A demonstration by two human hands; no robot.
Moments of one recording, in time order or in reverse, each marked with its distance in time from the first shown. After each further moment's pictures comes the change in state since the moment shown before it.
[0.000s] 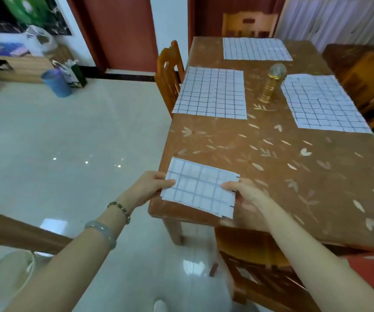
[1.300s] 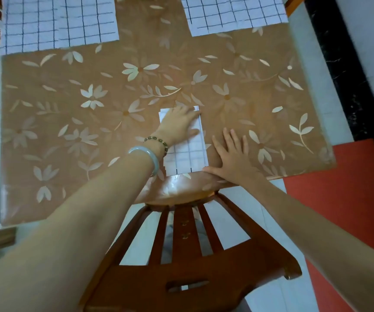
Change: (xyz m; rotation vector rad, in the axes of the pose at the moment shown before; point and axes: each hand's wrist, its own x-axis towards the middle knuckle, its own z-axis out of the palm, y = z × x) left_hand 0.227 0.041 0.423 1.306 -0.275 0.607; right_hand 0.050 0.125 -0.341 -1.443 0.340 -0.288
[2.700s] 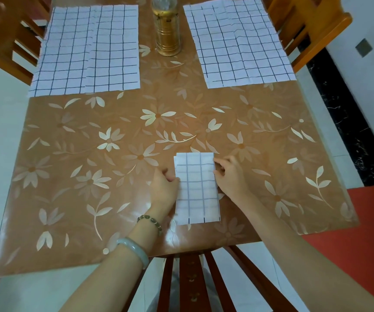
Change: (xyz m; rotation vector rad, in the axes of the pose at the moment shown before) left_hand -0.062 -0.009 -0.001 -0.971 0.342 -0.879; right_hand 0.092 -0.032 -0.035 0.638 0.189 0.152
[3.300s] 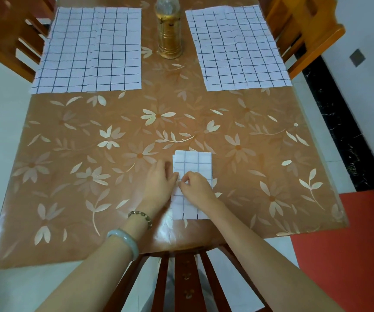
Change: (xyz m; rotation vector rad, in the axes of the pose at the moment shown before) left_hand 0.009 -0.005 -0.014 0.250 -0.033 0.353; right_hand -0.026 -0.063 0.043 0.022 -0.315 0.151
